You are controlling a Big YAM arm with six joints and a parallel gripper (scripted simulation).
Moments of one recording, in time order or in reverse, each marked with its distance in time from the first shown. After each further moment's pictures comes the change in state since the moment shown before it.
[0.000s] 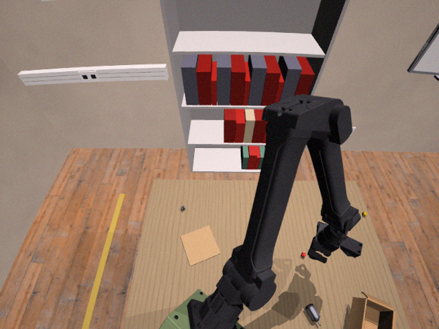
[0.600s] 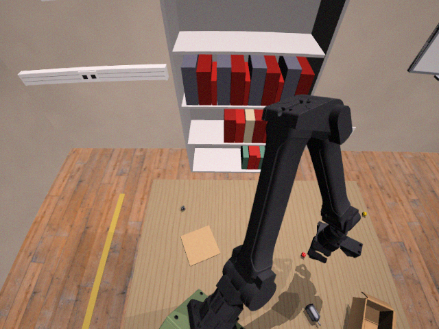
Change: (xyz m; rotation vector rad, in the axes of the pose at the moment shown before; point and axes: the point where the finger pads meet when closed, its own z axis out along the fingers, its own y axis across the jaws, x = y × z) arm 0.000 0.001 0.000 -0.003 -0.001 0.009
